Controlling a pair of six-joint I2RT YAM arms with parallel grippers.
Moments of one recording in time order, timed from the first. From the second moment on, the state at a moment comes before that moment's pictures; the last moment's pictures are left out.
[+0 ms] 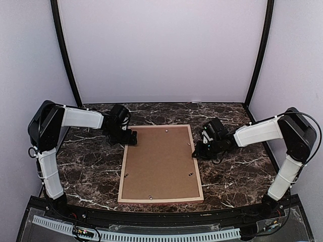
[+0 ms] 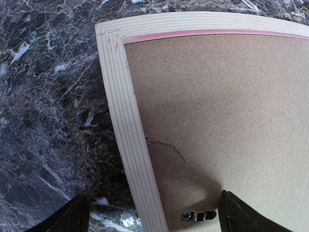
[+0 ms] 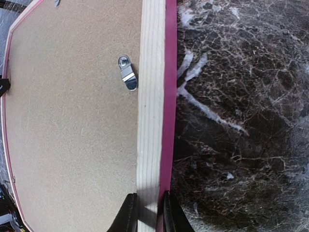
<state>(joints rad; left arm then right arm) -0.50 1.95 1.26 -0.42 -0.03 -0.35 0.65 1.71 0.87 -0.14 -0.18 0.69</state>
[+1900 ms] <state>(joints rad) -0.49 1.88 1.14 -0.33 0.02 -0.42 0.65 1.71 0.85 -0.10 -0.19 0.69</state>
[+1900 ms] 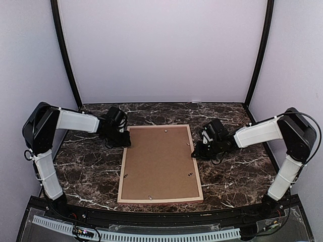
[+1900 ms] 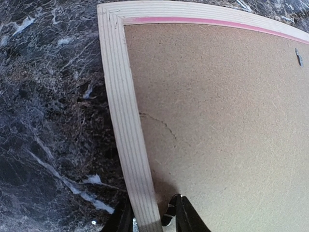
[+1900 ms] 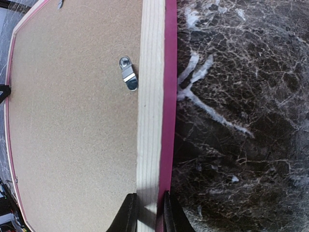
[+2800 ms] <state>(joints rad) -0.43 1.84 1.11 -0.32 0.12 -0.44 0.65 1.72 0.86 -0.10 -0.19 0.68</state>
